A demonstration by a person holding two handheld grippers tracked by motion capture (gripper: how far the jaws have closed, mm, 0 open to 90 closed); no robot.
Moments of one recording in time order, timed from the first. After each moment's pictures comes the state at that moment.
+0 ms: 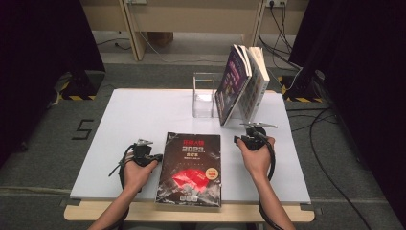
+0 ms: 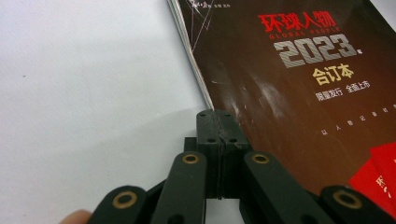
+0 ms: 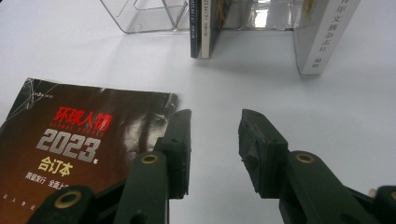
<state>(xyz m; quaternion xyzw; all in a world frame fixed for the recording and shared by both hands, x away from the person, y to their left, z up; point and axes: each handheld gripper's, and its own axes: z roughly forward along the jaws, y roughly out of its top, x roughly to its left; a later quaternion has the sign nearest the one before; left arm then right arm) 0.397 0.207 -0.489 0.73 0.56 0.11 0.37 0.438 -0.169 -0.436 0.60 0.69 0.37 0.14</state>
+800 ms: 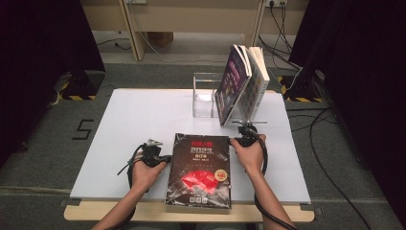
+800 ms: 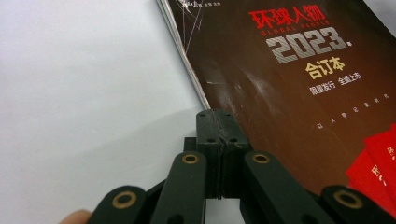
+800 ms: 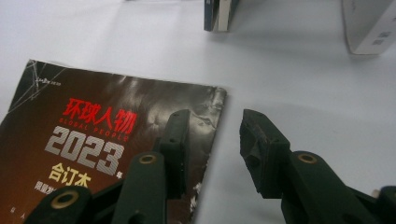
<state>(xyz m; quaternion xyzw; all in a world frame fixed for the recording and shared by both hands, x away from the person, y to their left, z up) 0.397 0.179 -0.488 0.75 0.53 0.10 0.37 0.464 -0.153 -0.457 0.60 0.72 0.33 0.09</state>
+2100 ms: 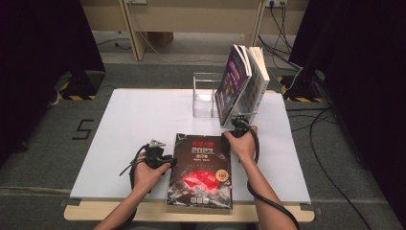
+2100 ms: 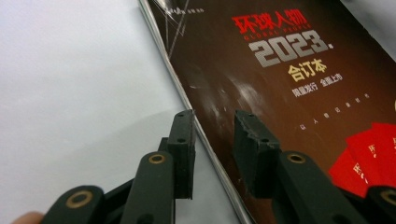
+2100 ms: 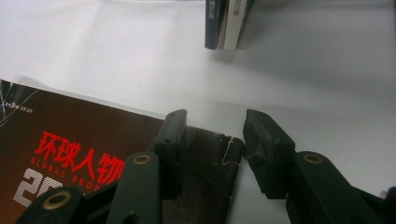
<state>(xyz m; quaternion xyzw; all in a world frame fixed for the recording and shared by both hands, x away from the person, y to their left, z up) 0.393 0.171 -0.488 0.76 0.52 0.09 0.38 0.509 -0.136 -0.471 0.61 0.73 0.31 0.07</state>
